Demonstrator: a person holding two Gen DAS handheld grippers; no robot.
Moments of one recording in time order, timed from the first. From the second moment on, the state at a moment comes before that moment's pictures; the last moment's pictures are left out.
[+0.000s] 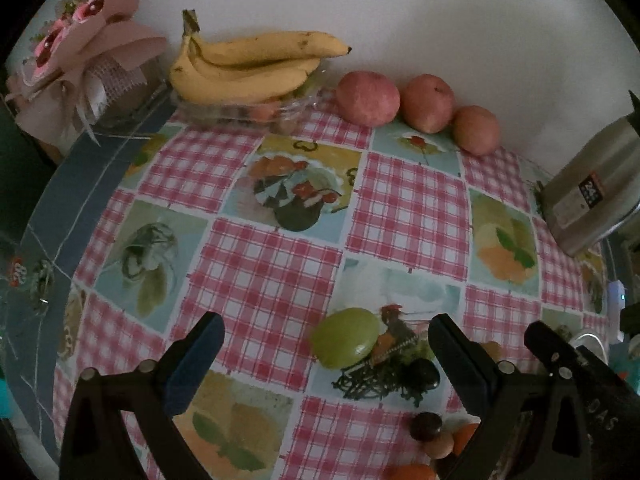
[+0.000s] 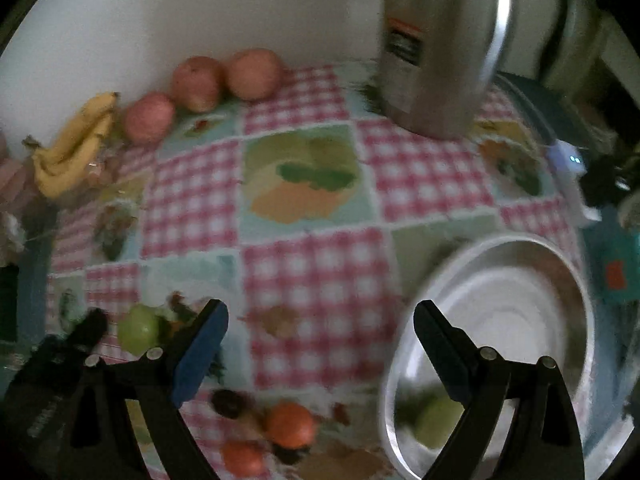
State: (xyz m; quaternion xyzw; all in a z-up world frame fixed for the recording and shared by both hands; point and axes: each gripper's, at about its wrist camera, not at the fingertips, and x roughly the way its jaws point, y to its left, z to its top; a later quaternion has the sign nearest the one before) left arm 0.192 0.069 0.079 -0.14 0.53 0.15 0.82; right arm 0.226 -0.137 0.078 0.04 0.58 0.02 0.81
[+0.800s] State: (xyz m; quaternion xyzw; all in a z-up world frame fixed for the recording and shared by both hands) left arm 0.198 0.078 0.036 -0.17 0.57 0.15 0.79; right arm 0.233 -0.133 0.043 0.05 0.59 0.05 0.80
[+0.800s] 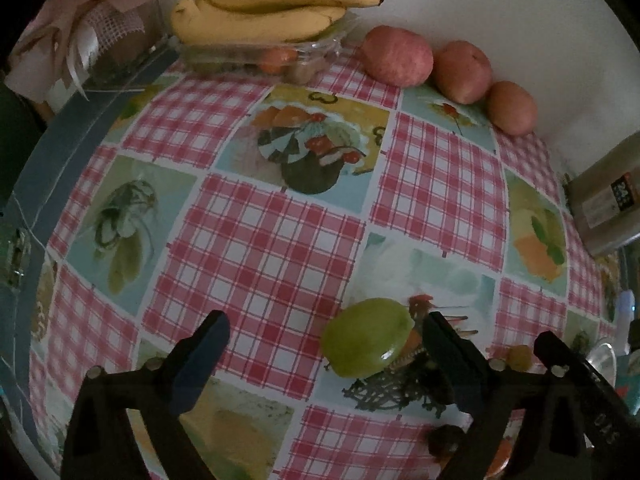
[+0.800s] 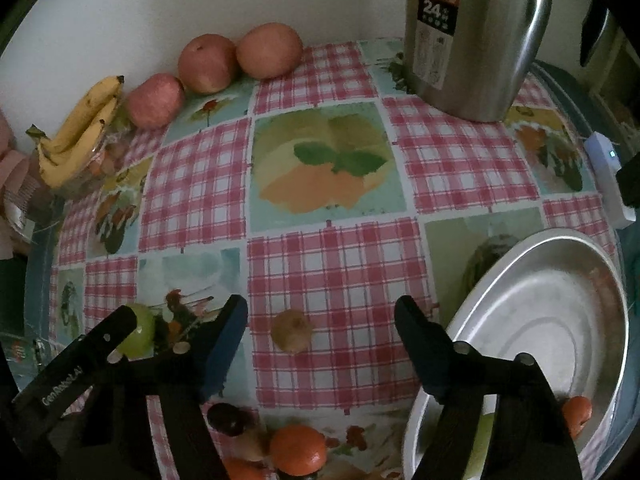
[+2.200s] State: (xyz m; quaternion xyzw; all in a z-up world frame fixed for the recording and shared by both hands) left arm 0.202 0.063 0.046 -0.18 0.55 0.11 0.81; right arm 0.229 -0.126 0.055 0.06 0.58 0.07 0.81
